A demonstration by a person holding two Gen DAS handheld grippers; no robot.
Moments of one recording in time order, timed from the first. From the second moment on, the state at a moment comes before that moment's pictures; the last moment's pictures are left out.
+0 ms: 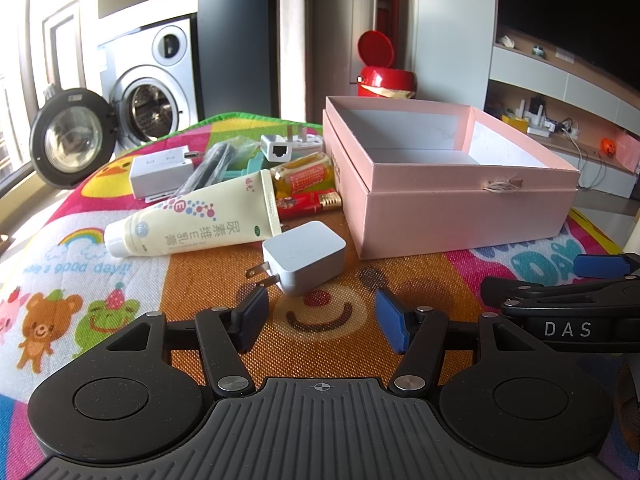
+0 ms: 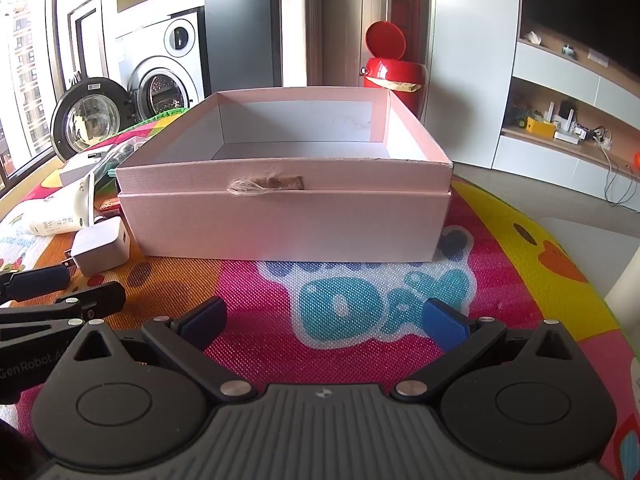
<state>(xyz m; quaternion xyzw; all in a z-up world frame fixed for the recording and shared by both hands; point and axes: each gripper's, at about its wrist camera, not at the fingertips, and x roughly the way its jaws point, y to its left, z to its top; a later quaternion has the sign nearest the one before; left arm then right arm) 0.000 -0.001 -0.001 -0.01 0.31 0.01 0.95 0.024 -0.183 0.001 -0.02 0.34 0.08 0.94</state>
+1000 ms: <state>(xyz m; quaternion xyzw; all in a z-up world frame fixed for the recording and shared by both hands) 0.031 0.030 0.016 0.10 0.29 -0.14 0.94 0.031 -0.188 0.008 -0.04 0.37 0.13 0.92</state>
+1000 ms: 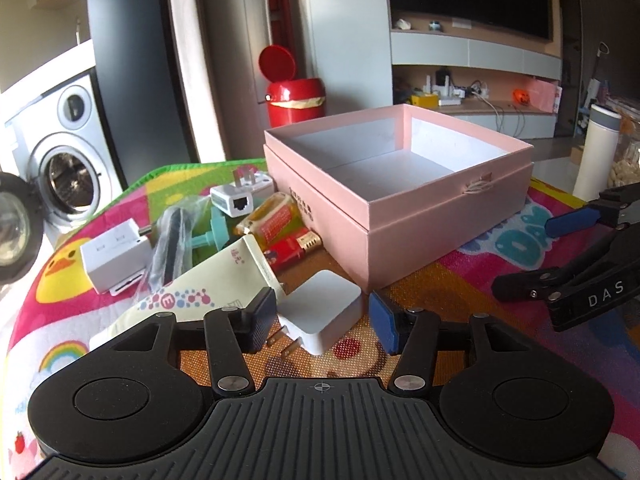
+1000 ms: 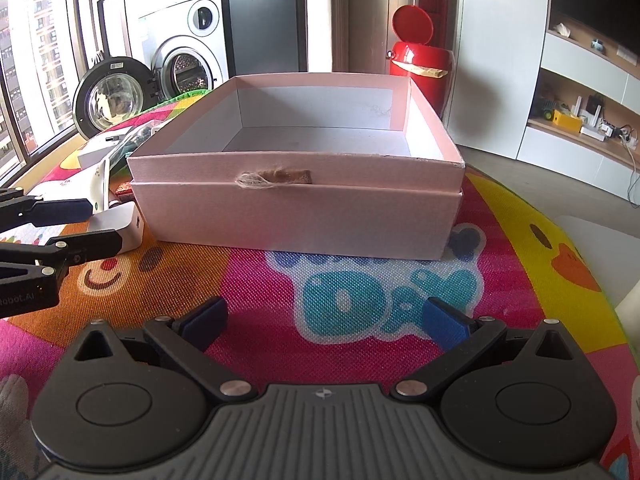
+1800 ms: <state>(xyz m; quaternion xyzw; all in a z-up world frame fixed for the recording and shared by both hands) -0.026 0.047 0.006 0.02 0.34 -0.14 0.93 0.031 -0.189 0.009 -0.05 0.38 0.14 0.91</state>
